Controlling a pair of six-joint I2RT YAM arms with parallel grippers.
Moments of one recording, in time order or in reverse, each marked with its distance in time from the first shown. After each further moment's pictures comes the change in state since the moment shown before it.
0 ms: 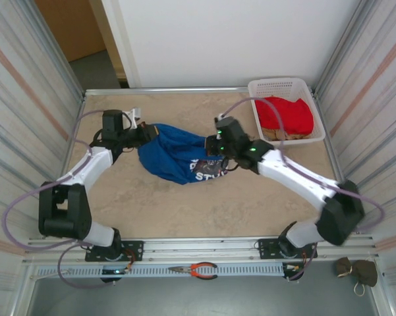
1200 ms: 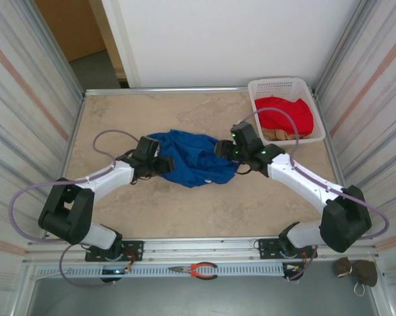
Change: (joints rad) left arm -0.340 -0.022 -0.184 -0.201 -0.585 -0.008; right arm -0.074 0.019 -0.117 -0.059 -0.017 0.069
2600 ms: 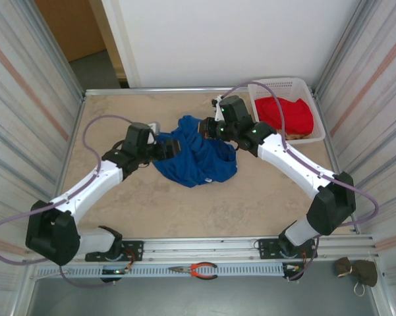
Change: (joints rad) left arm -0.037 -0.169 0.156 -0.038 0.114 0.046; right arm -0.008 0.152 0.343 0.021 -0.238 -0.042
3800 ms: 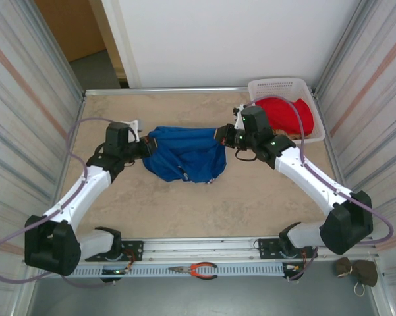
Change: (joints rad) left arm 0.222 -0.109 -0.084 0.056 0.132 0.080; right arm -0.114 -0.190 -0.240 0.069 -0.083 0.110
